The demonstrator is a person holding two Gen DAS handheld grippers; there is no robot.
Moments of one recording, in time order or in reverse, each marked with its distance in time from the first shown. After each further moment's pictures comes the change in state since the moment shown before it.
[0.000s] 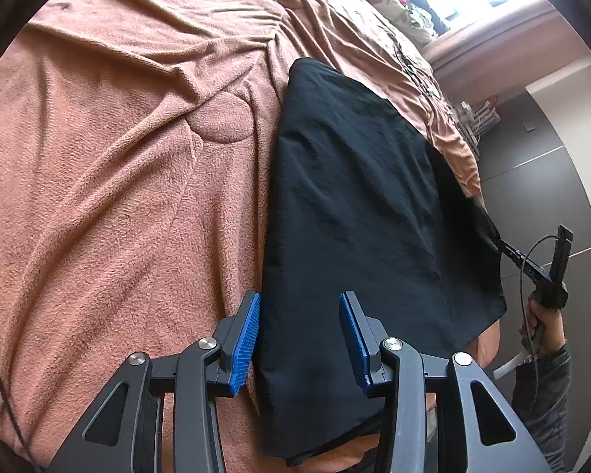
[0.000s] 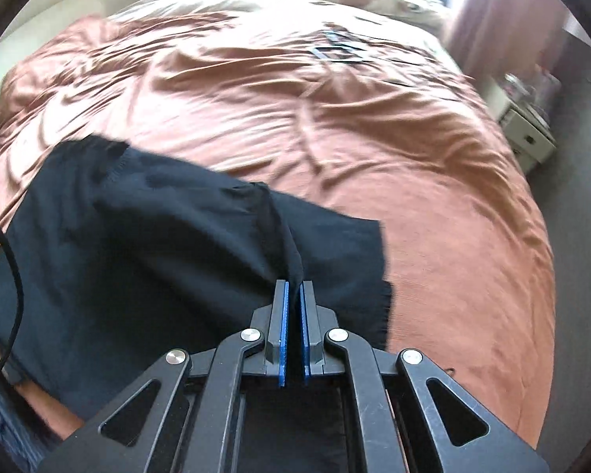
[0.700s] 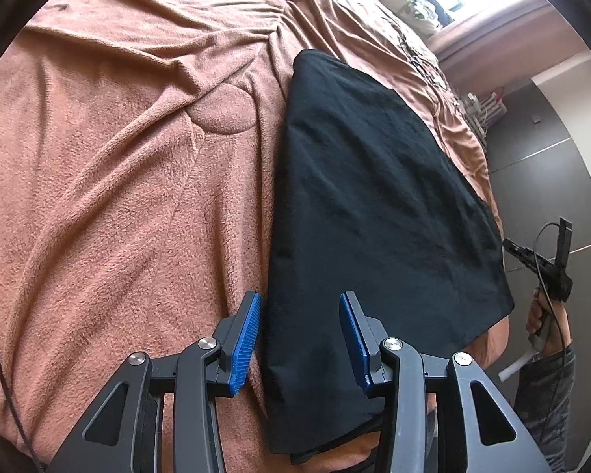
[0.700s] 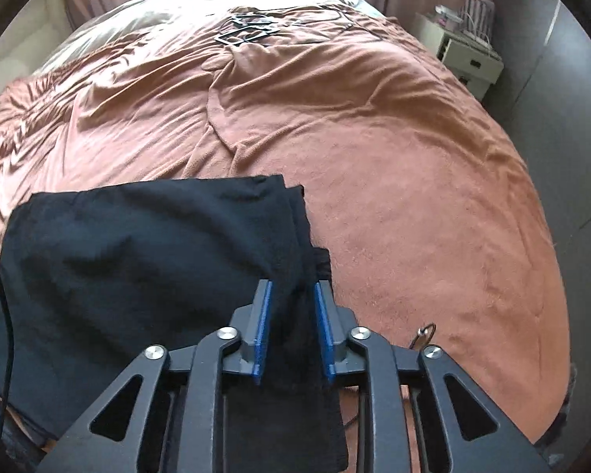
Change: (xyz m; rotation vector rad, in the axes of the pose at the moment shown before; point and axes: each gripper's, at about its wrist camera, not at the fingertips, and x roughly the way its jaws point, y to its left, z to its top) left arm 0.007 -0.005 0.002 0.010 0.027 0.038; right arm 0.005 -0.022 -0.013 0.287 0.066 -0.027
